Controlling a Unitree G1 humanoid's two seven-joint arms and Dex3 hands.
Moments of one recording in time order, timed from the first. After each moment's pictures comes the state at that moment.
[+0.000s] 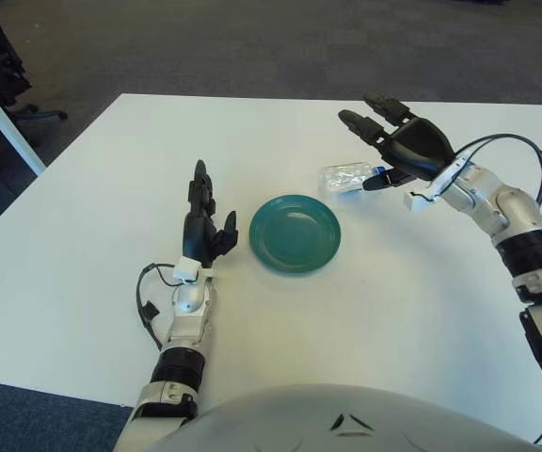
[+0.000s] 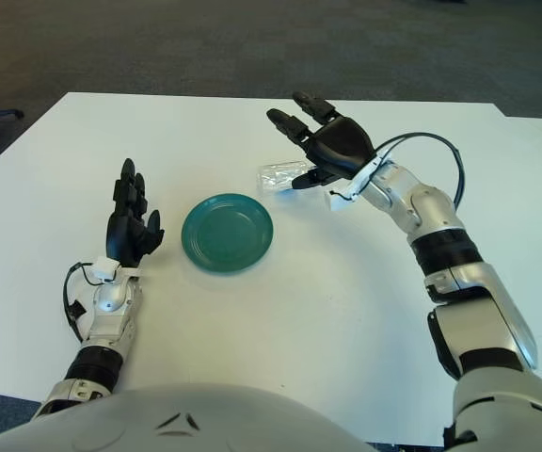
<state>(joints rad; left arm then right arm) -0.03 -0.04 0.02 0.48 0.01 -0.79 0.05 -0.68 -0.65 0.37 0.48 -0.98 -0.66 -0.20</state>
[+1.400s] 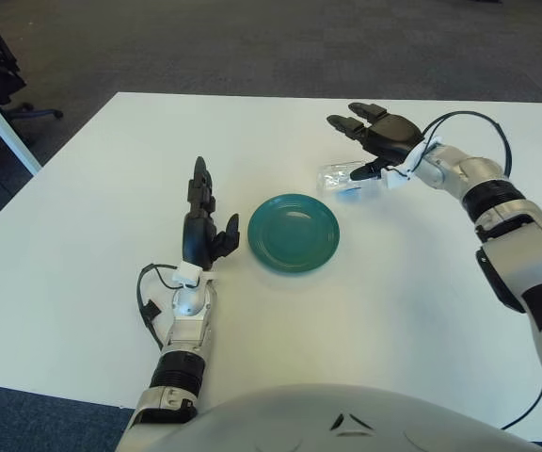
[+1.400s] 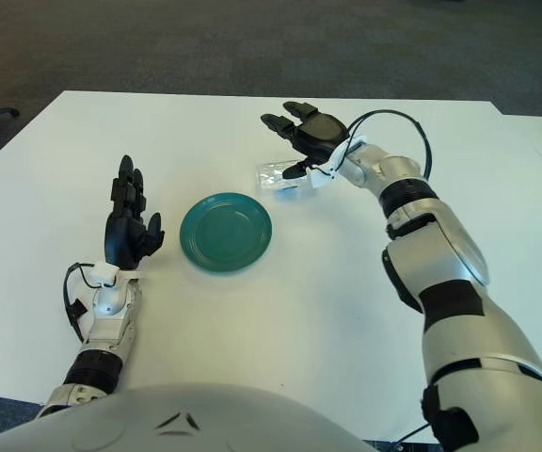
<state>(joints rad) 0.02 -0.04 0.01 0.41 0.04 -0.83 0.06 -1.02 -0.45 0.56 1.21 -0.95 -0.71 -0.30</state>
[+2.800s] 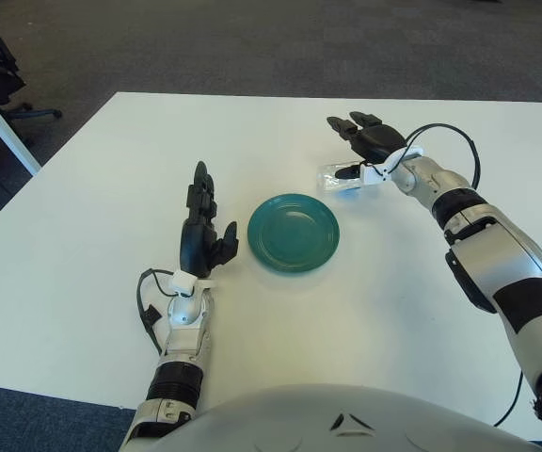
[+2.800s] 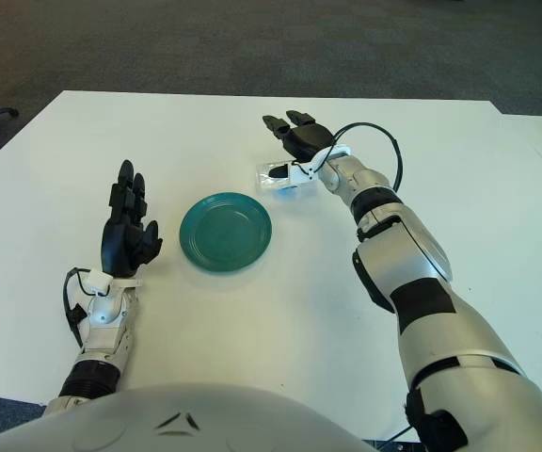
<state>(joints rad) 0.06 -0.04 0.01 0.37 -0.01 -0.83 -0.02 -1.02 -0.34 0.54 1.28 -0.83 -0.55 -0.27</state>
